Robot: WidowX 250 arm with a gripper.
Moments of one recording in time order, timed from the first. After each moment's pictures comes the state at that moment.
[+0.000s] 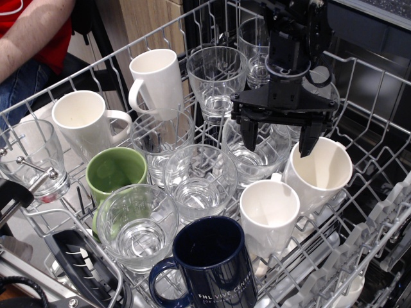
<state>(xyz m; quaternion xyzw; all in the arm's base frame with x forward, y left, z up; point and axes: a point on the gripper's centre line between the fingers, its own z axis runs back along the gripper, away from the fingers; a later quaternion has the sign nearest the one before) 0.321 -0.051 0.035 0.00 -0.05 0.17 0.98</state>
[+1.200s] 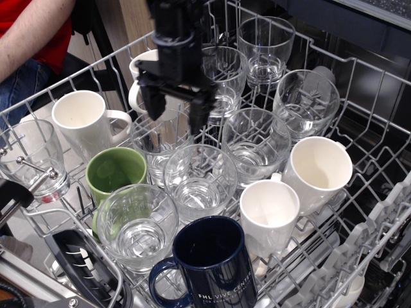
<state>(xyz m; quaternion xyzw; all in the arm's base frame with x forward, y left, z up) 0.303 0.080 0.036 0.02 -0.02 0.02 1.00</state>
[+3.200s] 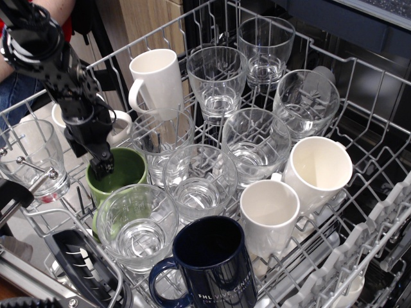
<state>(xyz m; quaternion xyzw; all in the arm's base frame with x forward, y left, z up) 0.275 0.212 -0.081 0.09 -0.05 -0.14 0.99</state>
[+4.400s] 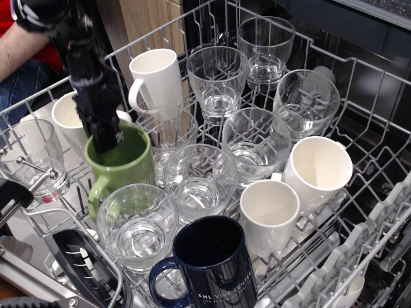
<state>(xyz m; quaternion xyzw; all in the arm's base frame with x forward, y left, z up) 0.289 0.190 -0.033 -0.03 0.02 -0.12 0.99</state>
